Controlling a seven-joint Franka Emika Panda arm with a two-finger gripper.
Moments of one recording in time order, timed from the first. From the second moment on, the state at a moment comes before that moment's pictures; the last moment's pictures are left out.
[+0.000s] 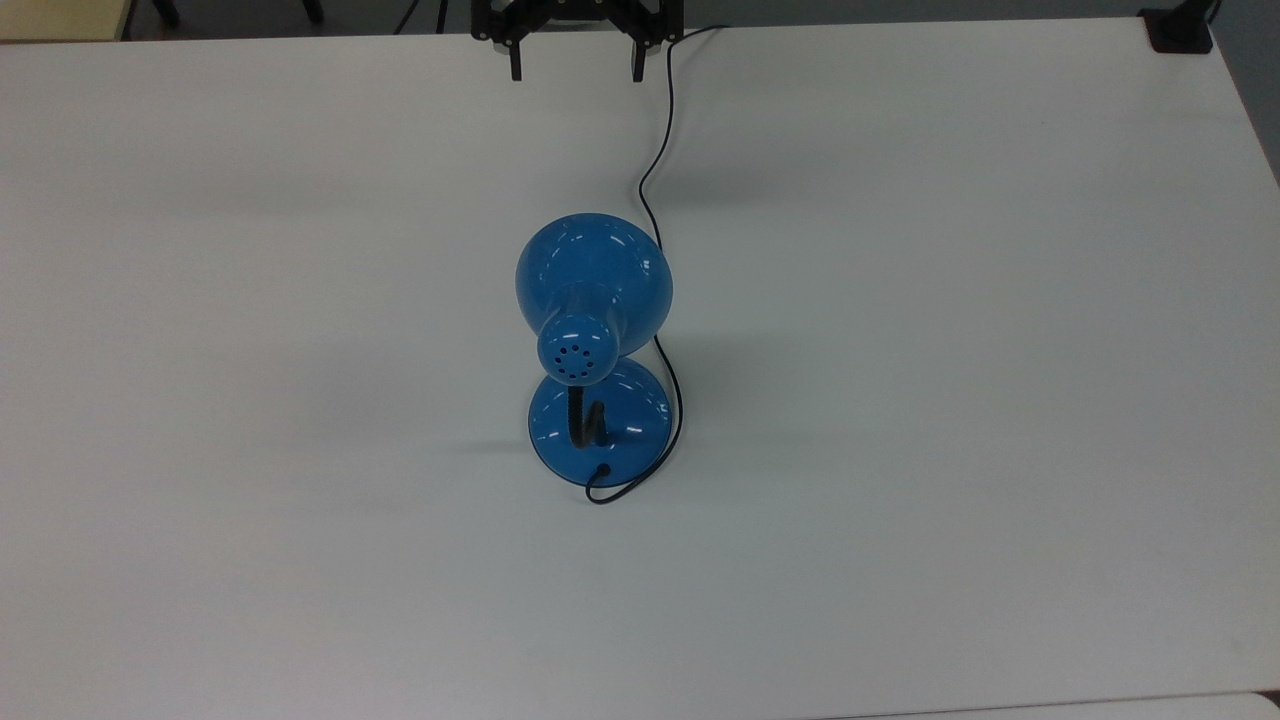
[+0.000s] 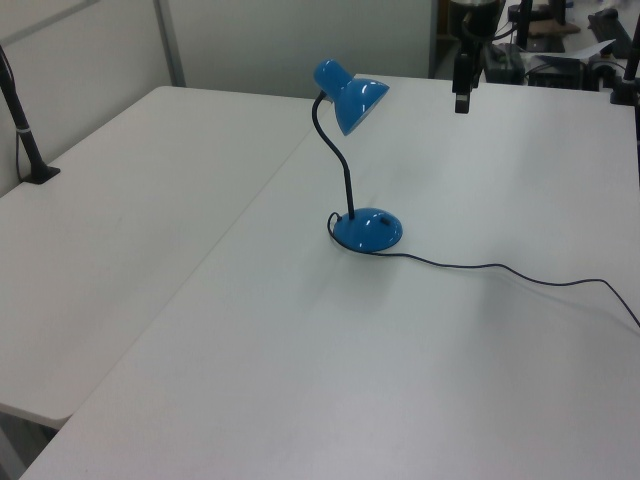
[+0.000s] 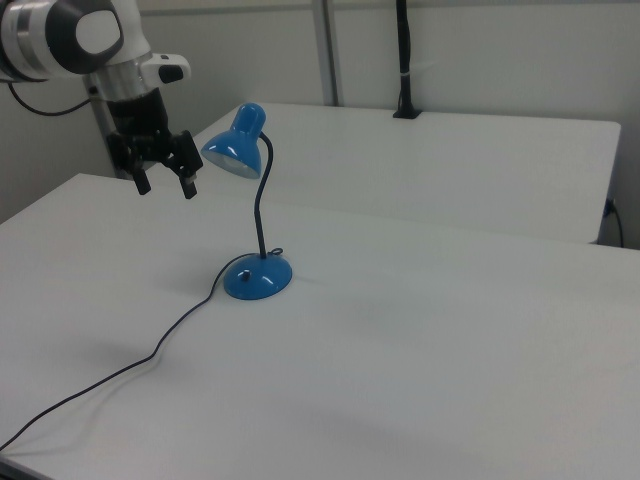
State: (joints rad) arm 0.15 0.01 0.00 -1.65 -0.07 1.67 0.07
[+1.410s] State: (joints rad) arm 0.13 0.01 -0.01 -1.65 -0.07 1.67 0.07
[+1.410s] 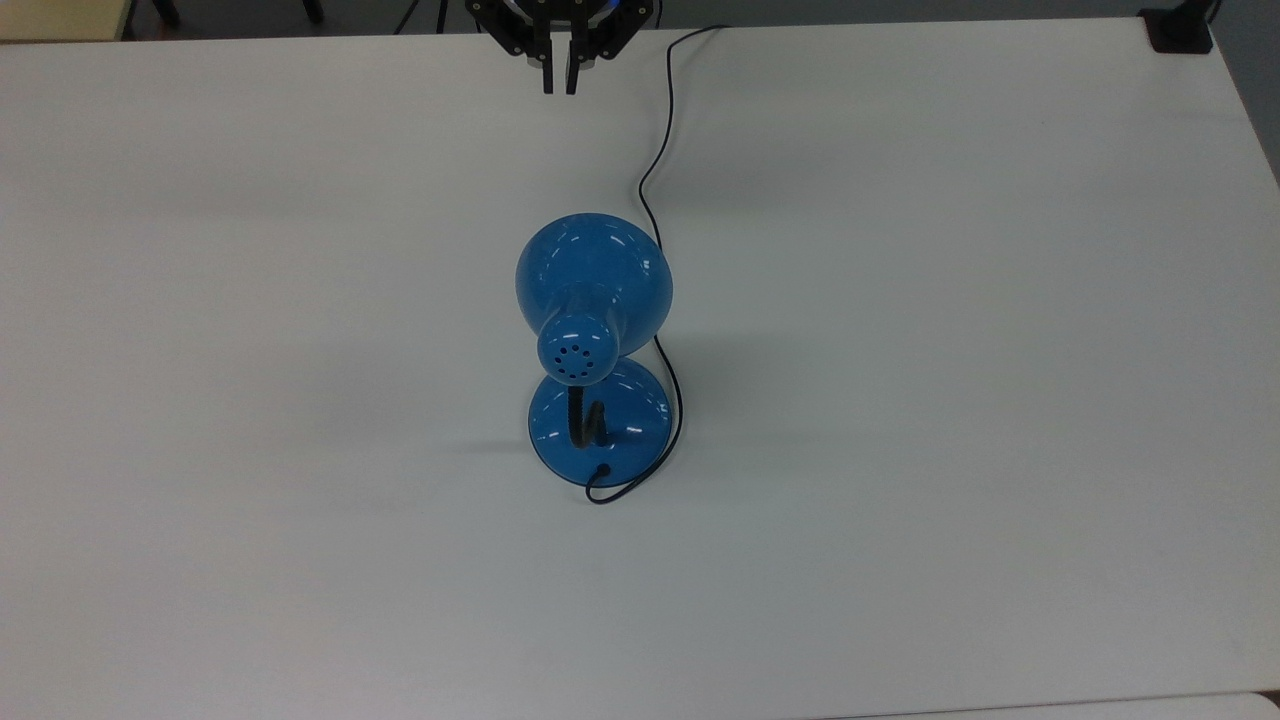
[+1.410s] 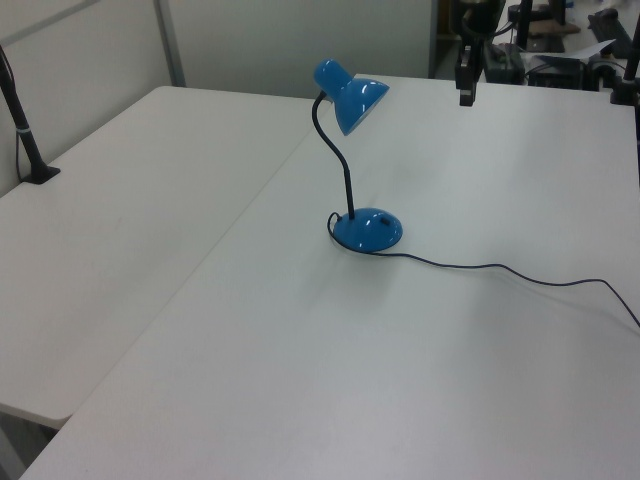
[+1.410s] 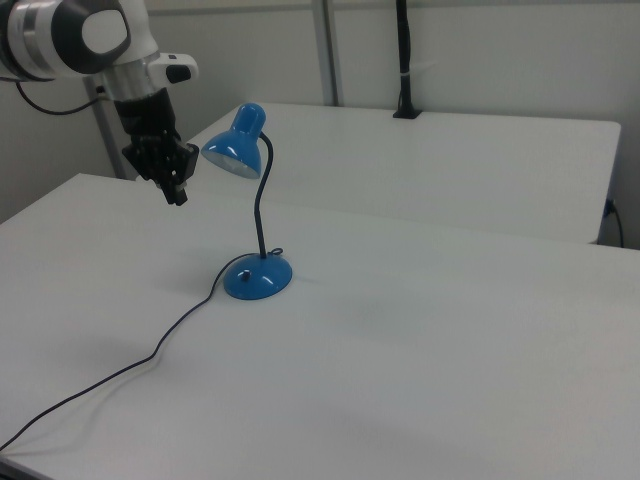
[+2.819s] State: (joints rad) arm 0.12 0.07 -0.01 -2.03 -0.07 2.31 0.10
